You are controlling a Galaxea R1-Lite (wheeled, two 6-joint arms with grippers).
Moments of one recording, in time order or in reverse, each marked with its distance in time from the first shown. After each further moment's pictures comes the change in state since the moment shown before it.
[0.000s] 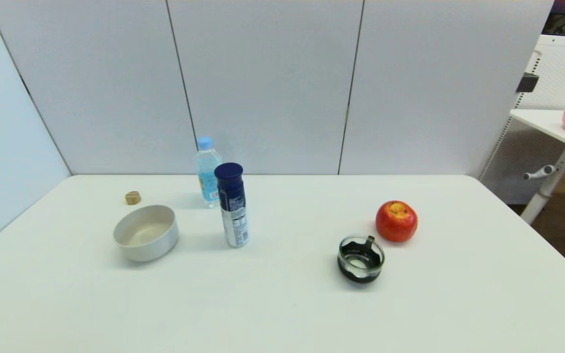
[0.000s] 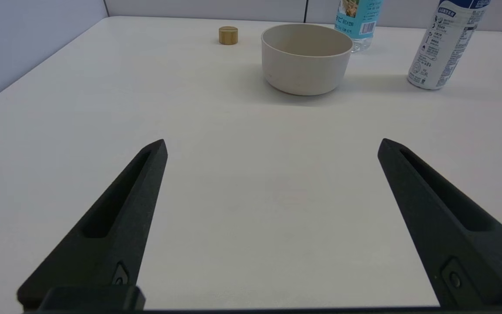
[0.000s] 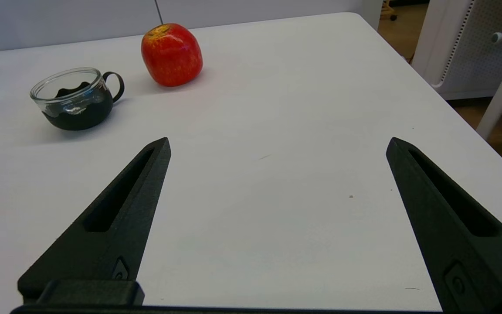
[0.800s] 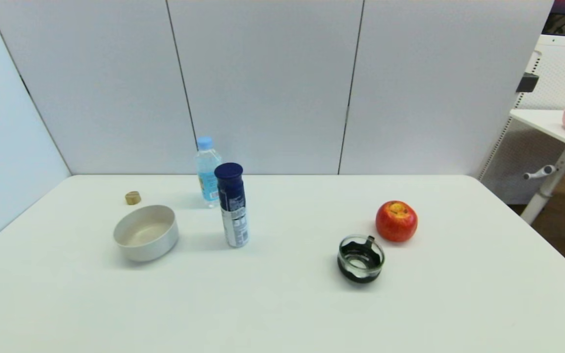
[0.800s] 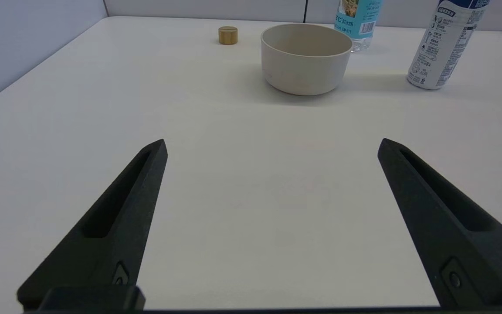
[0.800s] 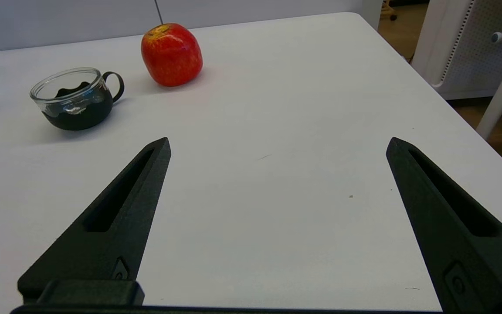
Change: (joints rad) left arm 0.000 0.000 0.000 0.000 0.000 0.000; right arm 0.000 0.000 0.000 0.000 0.000 0.000
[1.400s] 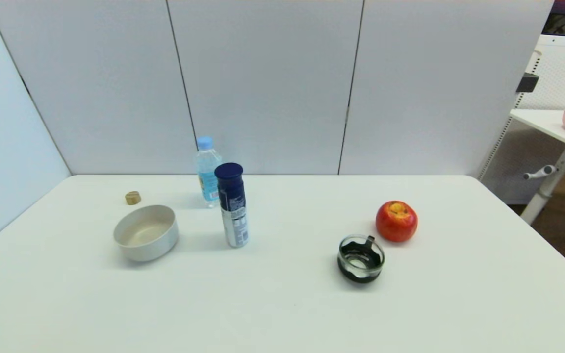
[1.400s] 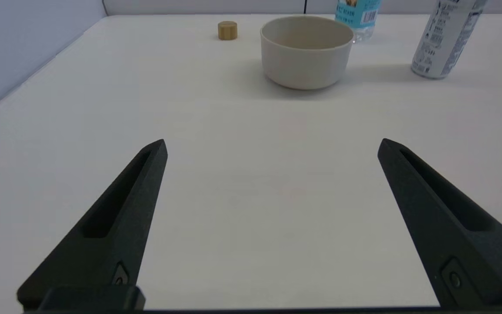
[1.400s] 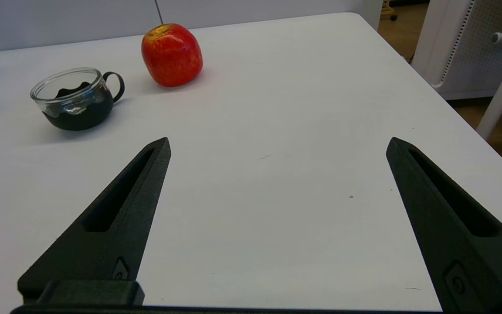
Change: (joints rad) left arm 0.000 0.053 -0.033 0.002 -0.007 0.049; right arm 0.000 0.000 0.000 0.000 0.000 0.000
